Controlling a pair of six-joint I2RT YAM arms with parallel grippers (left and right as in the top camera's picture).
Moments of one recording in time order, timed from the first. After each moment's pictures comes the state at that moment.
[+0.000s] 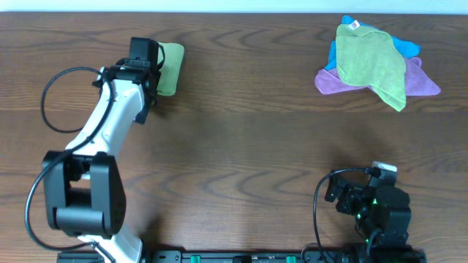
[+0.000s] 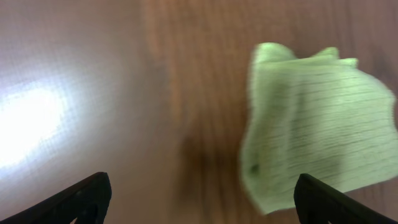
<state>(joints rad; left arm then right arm) -0.10 1.82 1.37 -0.79 -0.32 -1.36 0.00 0.27 0.35 -0.76 0.01 0.30</state>
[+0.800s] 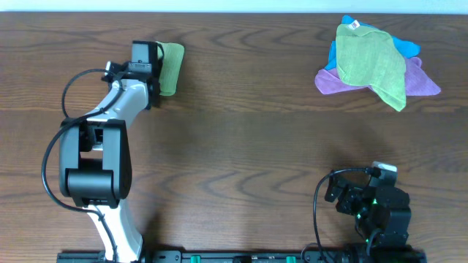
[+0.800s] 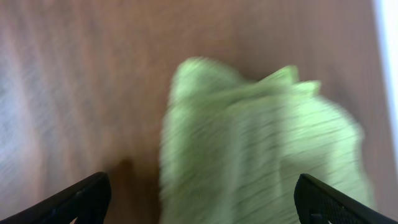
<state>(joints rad) -0.06 2.03 1.34 -0.29 -0.29 -1.32 0.00 0.27 0.34 -0.76 0.01 0.30</state>
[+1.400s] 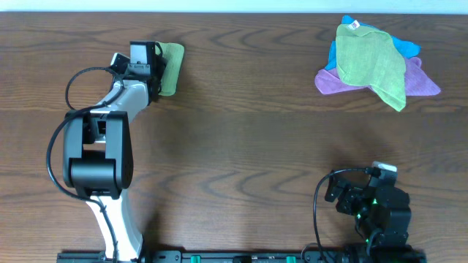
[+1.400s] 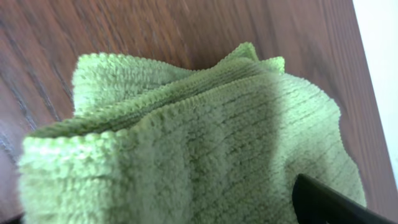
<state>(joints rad) -0.04 2.11 1.34 -0.13 -0.17 -1.17 0.00 0.27 0.34 -0.76 0.01 0.30</state>
